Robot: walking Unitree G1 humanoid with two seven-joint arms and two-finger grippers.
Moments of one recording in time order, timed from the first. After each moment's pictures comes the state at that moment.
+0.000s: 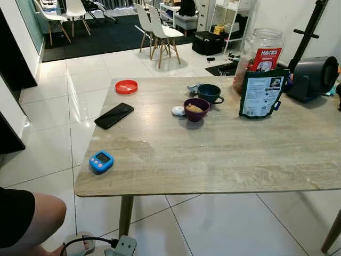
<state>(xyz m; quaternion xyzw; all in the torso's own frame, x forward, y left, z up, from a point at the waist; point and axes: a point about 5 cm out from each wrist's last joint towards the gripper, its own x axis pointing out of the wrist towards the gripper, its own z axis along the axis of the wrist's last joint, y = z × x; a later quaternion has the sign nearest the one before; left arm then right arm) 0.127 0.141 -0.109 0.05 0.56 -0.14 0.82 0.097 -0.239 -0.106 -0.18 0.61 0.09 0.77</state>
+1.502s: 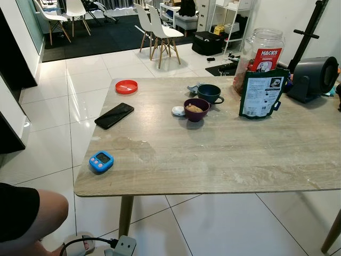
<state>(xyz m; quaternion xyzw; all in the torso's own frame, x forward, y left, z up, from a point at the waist) 0.127 0.142 -0.109 0.05 0.56 -0.14 0.82 0.098 -0.239 -0.106 -0.18 0.61 0.09 0.77</state>
